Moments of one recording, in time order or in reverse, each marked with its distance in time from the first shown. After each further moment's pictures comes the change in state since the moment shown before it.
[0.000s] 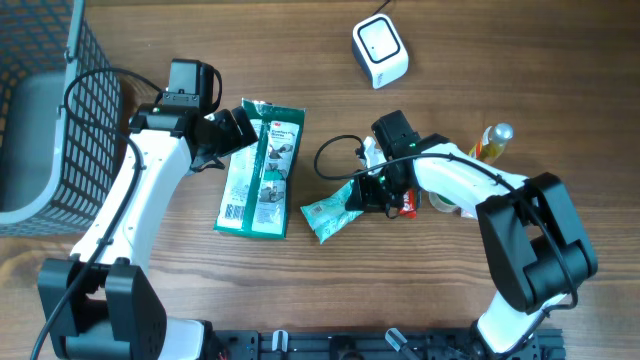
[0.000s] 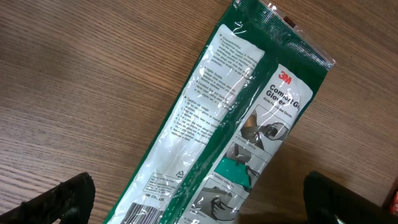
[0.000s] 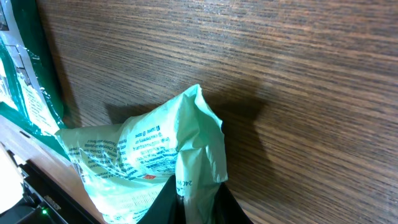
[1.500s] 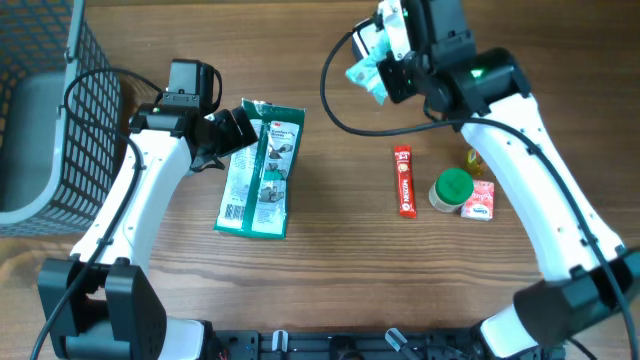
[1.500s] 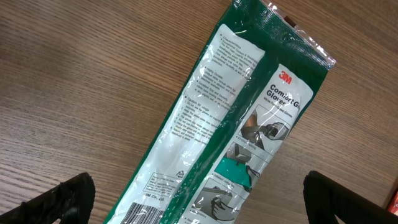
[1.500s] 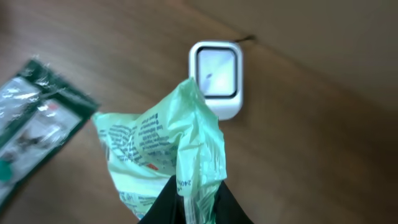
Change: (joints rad) left arm 0.000 0.000 0.000 -0.001 0.000 0.000; right arm -0.021 -0.155 0.726 -0.278 0.721 -0.571
